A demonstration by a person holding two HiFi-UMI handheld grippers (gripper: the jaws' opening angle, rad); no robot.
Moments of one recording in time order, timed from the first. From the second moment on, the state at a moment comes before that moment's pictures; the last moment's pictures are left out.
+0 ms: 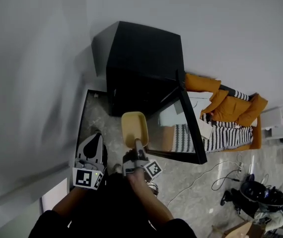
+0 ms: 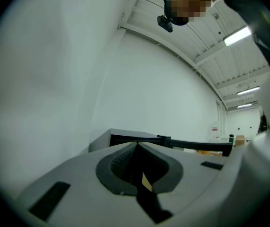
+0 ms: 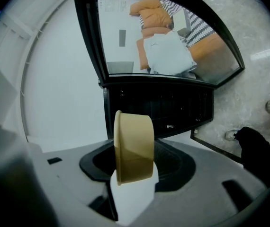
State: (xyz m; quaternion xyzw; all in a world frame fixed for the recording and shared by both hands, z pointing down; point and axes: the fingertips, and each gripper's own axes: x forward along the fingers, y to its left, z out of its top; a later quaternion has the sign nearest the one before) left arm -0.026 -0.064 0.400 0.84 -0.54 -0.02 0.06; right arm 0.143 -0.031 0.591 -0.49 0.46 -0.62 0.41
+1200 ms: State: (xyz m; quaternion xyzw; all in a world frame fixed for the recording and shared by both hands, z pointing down) left arm -0.017 -0.184 0.480 0.87 -0.49 -0.03 0.07; right arm 0.142 -0.199 0.766 -0.54 0.42 -0.59 0.43
